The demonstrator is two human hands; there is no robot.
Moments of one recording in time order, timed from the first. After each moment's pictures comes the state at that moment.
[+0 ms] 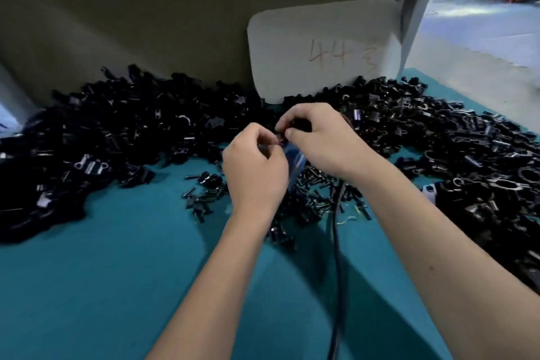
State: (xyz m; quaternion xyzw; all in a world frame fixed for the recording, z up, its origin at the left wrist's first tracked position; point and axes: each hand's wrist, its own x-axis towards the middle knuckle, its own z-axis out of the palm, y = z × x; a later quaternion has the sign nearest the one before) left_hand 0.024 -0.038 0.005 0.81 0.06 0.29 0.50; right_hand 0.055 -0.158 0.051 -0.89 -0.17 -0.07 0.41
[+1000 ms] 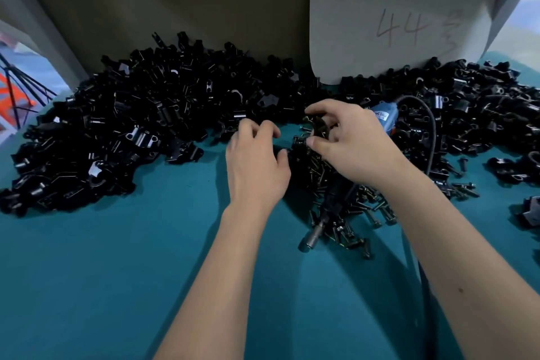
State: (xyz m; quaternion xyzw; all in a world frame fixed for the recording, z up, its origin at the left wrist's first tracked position) left_hand 0.047 0.064 -0.047 0.94 0.06 0.22 0.26; right_hand 0.076 -0.100 0.005 -0.90 -0.18 -0.06 0.39
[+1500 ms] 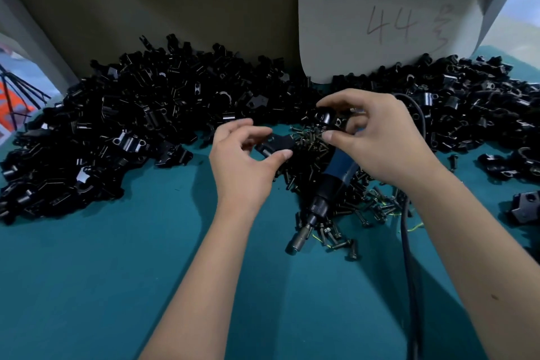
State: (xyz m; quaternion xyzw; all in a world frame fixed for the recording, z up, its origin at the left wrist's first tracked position) left_hand 0.040 0.058 -0.044 0.79 0.09 0.27 0.54; right_hand 0.076 -0.143 0.005 -0.87 -0.20 -0.11 0.44
